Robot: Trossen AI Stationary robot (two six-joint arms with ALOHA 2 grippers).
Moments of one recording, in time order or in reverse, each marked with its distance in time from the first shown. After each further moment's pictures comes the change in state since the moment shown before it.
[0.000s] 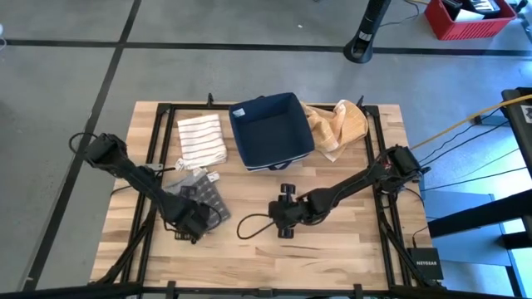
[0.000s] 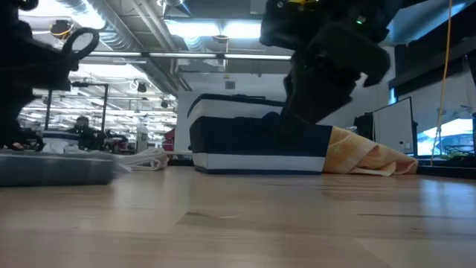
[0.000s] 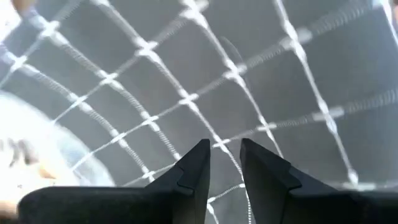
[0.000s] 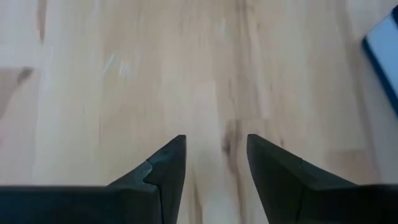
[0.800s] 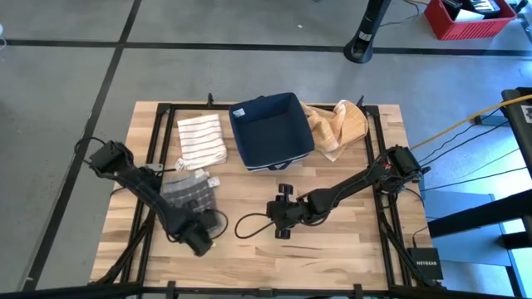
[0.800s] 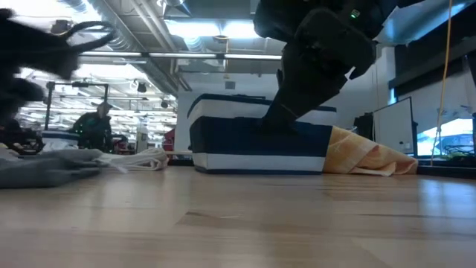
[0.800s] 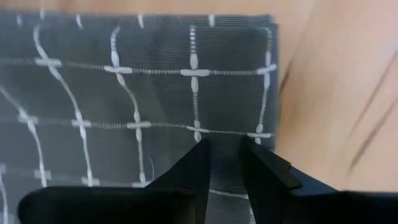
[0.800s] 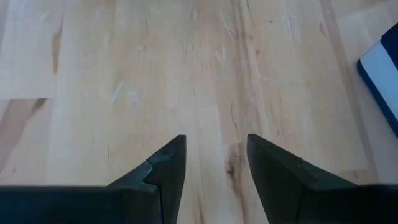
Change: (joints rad) left arm -0.088 0.116 0.052 0.235 -0.040 -0.430; right arm 0.006 0.000 -0.002 0.072 0.022 -0.003
